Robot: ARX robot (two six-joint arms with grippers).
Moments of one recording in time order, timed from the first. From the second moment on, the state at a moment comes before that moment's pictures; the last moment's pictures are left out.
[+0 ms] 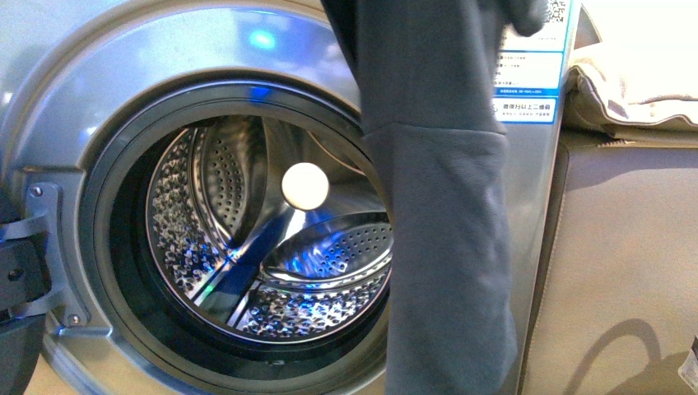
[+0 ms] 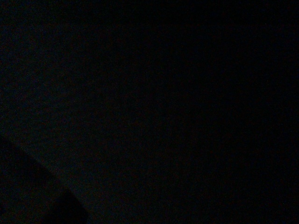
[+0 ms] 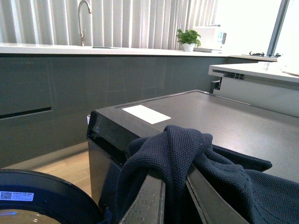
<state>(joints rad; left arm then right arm) -0.56 1.41 1.20 0.61 0.19 -0.09 0.58 1.64 2.29 -0.44 -0.24 -0.06</state>
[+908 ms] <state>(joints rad) -0.51 1.38 1.18 0.62 0.11 -0.09 0.69 1.68 2.26 -0.27 0.16 -0.04</state>
